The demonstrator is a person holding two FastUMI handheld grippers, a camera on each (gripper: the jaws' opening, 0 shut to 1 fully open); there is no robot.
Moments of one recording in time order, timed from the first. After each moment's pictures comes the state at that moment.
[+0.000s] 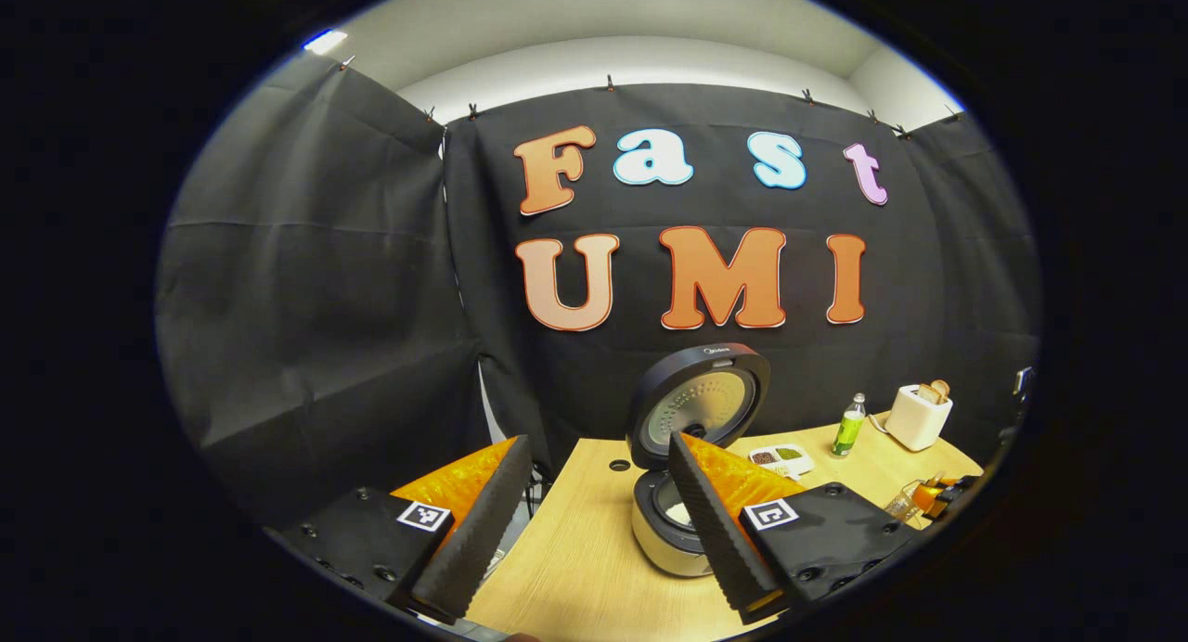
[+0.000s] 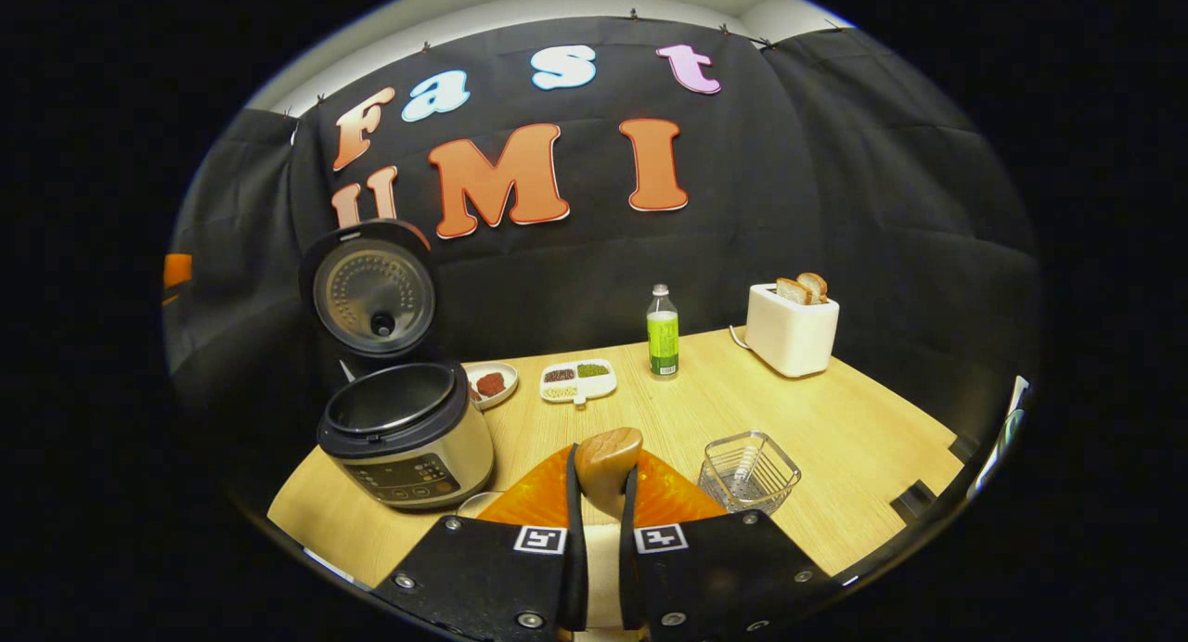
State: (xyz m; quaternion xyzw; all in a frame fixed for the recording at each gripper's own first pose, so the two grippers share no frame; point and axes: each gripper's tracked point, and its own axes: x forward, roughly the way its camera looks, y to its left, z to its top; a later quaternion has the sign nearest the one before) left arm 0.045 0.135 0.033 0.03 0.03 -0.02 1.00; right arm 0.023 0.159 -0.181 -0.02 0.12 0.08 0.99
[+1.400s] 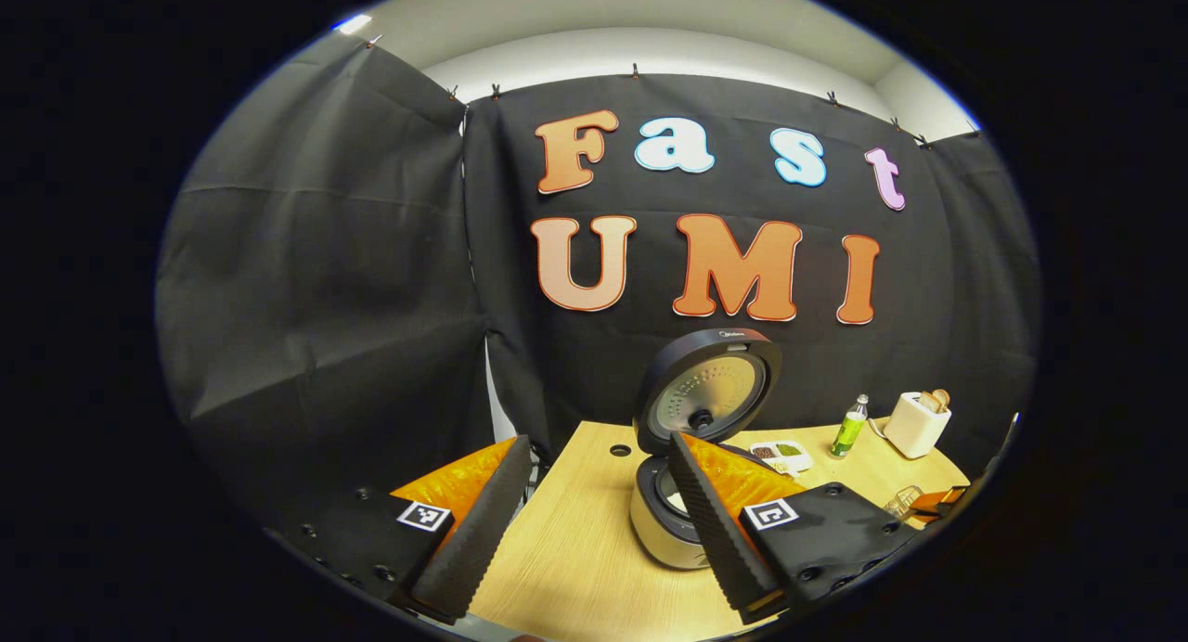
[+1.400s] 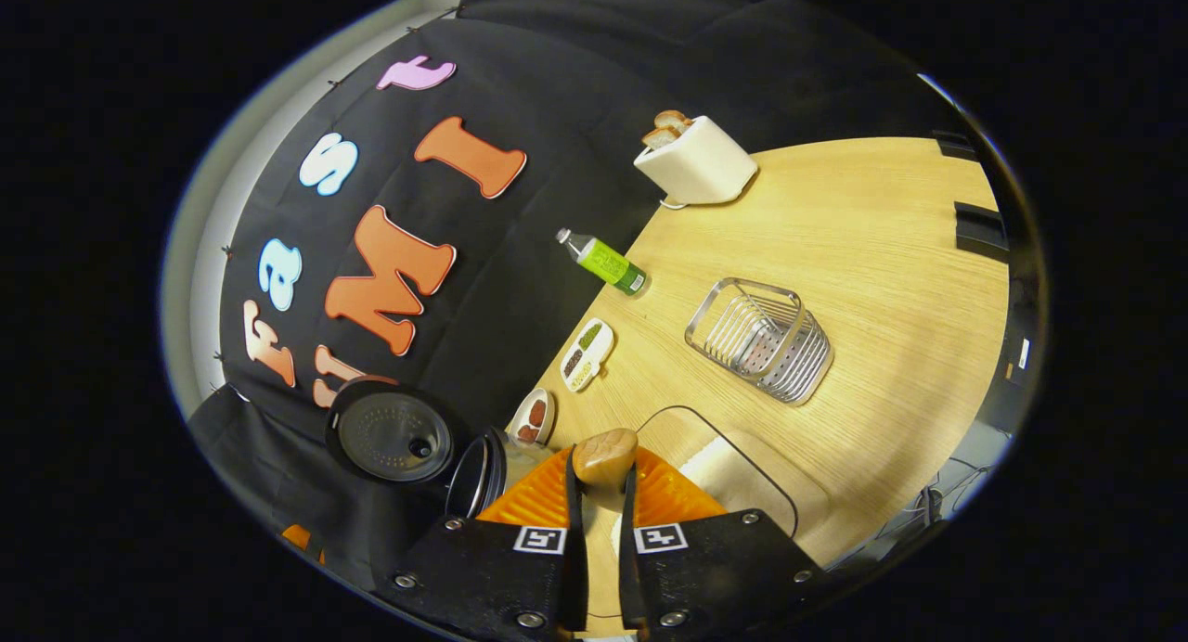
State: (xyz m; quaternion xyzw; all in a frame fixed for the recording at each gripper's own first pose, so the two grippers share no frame) left arm 0.042 0.146 0.010 -0.01 0.06 0.00 1.00; right arm 0.023 0.126 -0.207 0.41 0.21 0.05 0.89
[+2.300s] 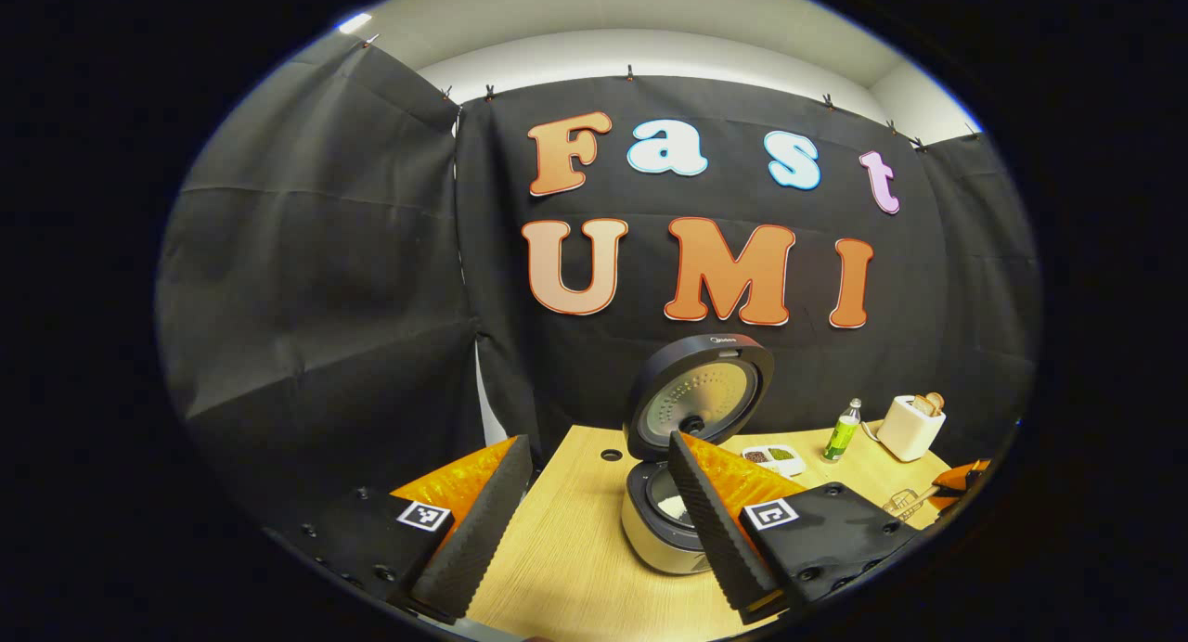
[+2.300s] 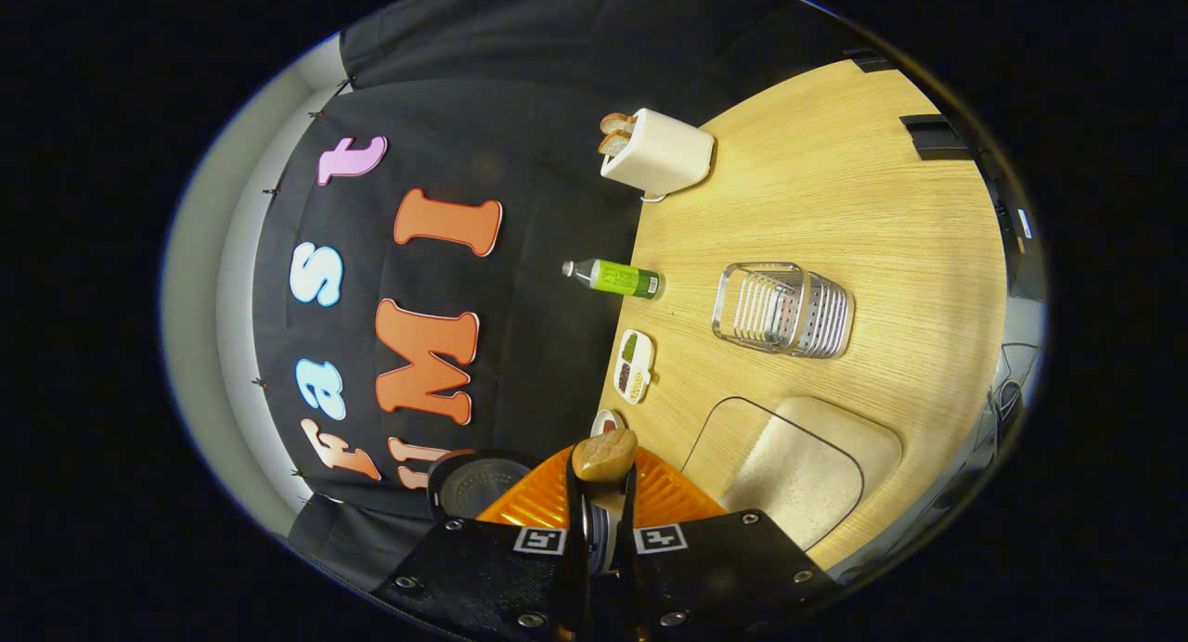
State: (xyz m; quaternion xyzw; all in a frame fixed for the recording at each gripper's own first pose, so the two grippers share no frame) left arm 0.051 0.137 0.014 -0.01 0.05 -0.02 1.00; right arm 0.023 0.134 -0.152 0.58 0.20 0.06 0.79
